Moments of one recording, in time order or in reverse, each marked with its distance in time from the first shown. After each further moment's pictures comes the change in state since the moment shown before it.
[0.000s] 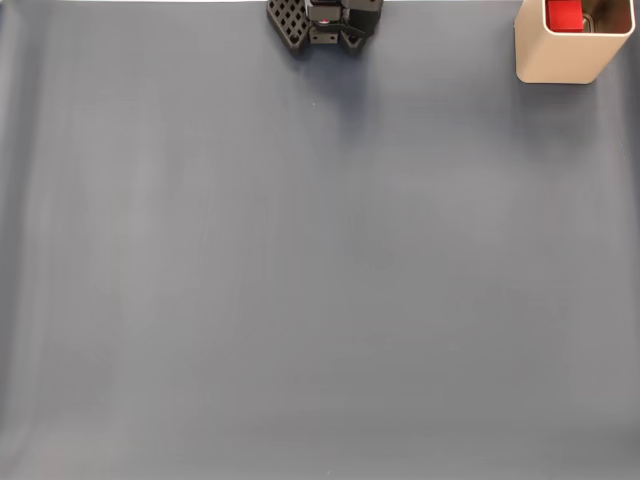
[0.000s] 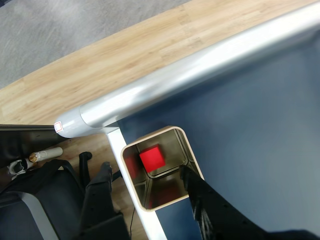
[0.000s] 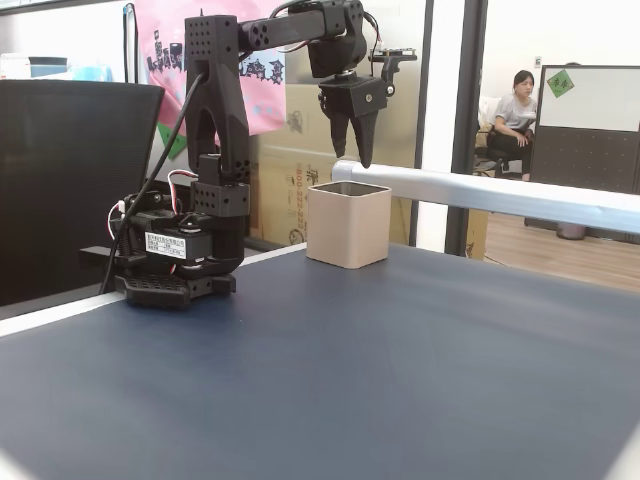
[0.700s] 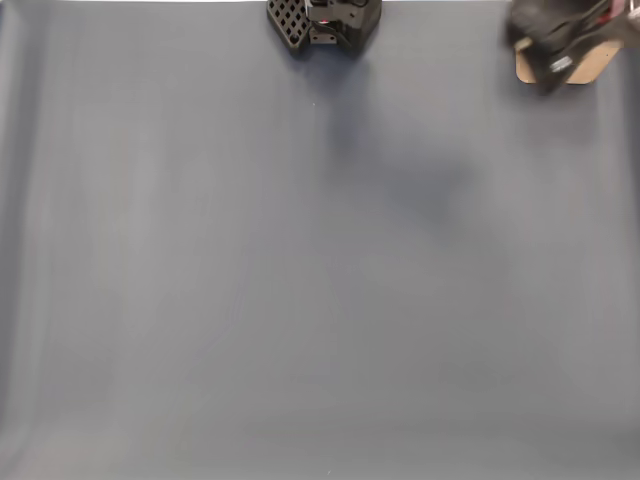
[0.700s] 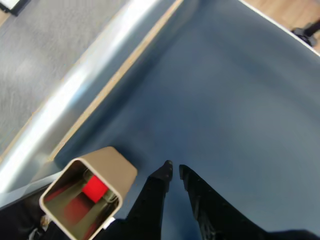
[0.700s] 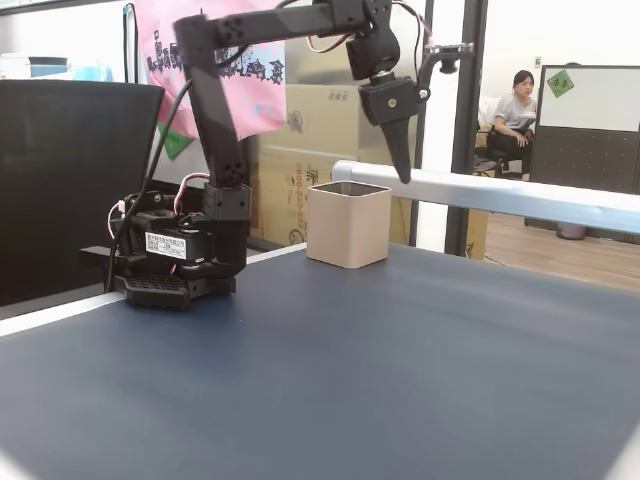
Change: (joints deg) arm 31.7 14.2 16.8 -5.6 -1.5
